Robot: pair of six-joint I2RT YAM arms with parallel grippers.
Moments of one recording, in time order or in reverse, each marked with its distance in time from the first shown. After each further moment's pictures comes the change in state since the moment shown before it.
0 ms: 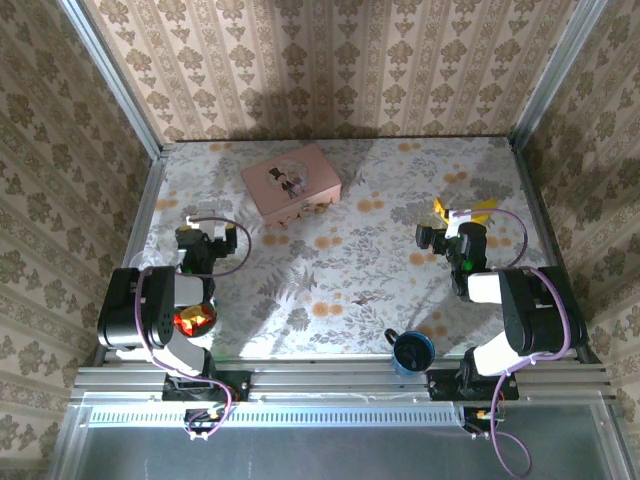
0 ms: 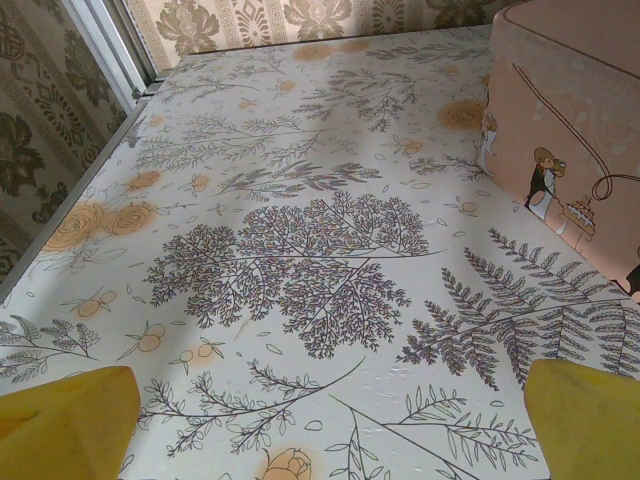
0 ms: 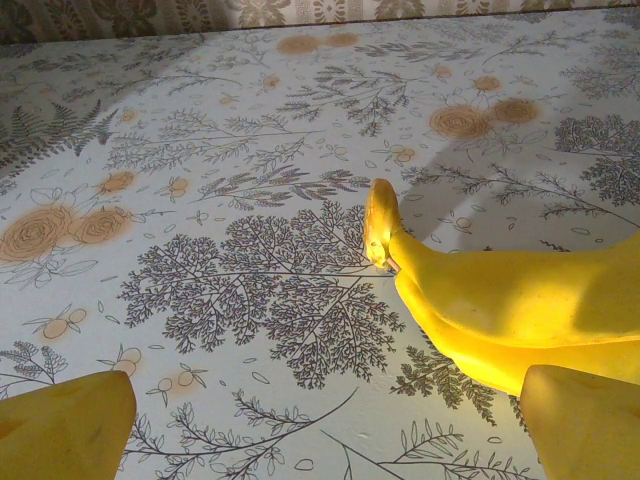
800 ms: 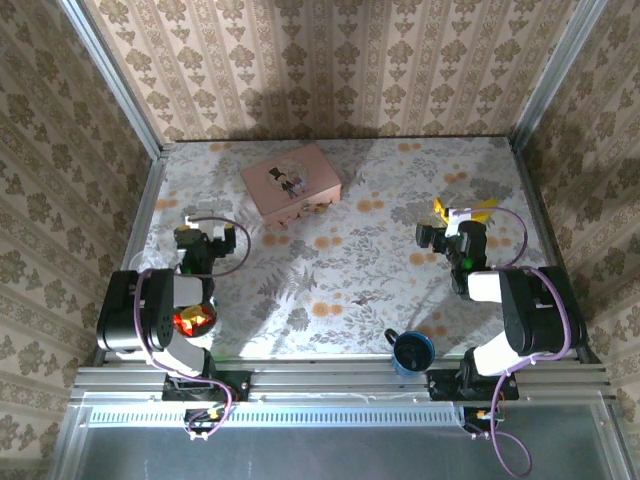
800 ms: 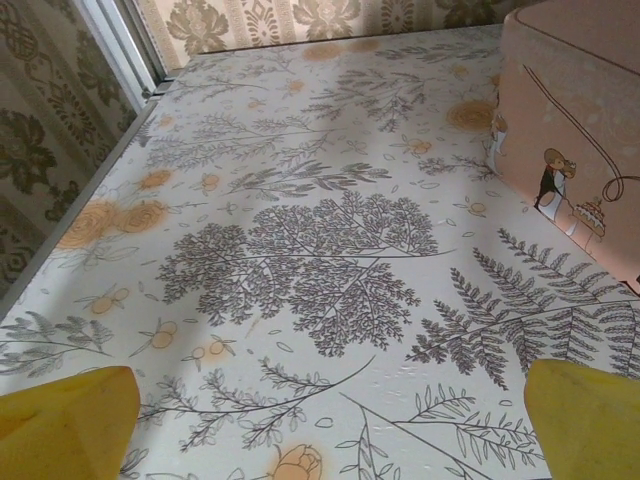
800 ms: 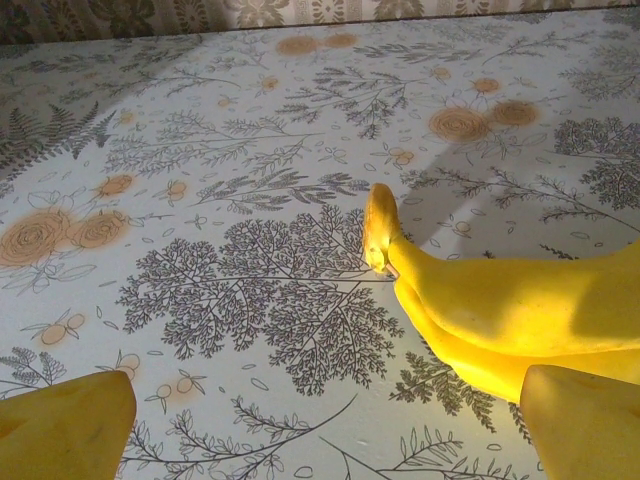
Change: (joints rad) left arm 0.003 -0.038 0.000 -0.031 -0.020 0.001; right arm 0.000 -0.005 0.021 -0.033 0.005 0.000
